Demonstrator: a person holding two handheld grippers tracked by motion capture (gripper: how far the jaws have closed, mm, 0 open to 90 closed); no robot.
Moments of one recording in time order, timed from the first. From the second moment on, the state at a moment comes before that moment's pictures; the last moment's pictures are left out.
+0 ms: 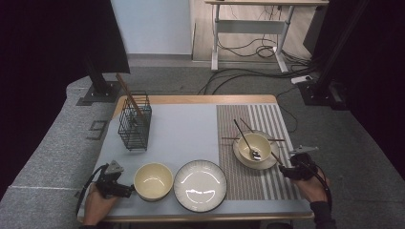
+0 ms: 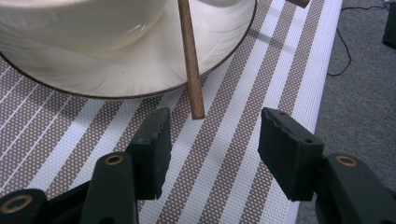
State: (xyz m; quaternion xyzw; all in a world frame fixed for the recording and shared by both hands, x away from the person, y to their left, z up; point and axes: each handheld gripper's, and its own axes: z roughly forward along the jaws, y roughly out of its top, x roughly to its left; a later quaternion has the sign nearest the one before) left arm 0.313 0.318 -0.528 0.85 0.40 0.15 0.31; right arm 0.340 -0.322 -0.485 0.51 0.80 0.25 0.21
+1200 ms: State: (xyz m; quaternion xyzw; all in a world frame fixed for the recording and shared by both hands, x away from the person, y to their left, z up) left arm 0.313 0.318 -0.528 0.85 0.40 0.15 0.32; right arm 0.366 -0.339 -0.494 0.56 0.77 0.22 0.19
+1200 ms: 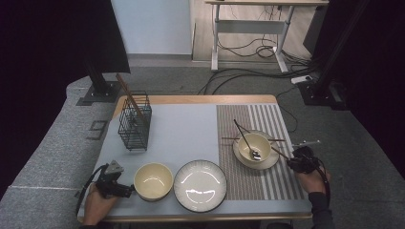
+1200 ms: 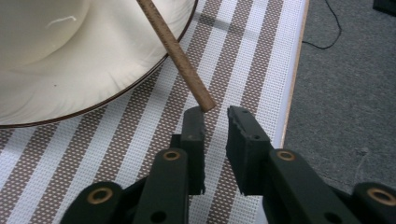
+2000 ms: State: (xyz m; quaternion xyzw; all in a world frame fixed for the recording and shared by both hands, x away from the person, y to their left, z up) left arm 0.313 0.318 -0.528 0.85 0.40 0.15 0.32; right arm 0.377 -0.326 -0.492 0.55 0.78 0.23 0.19
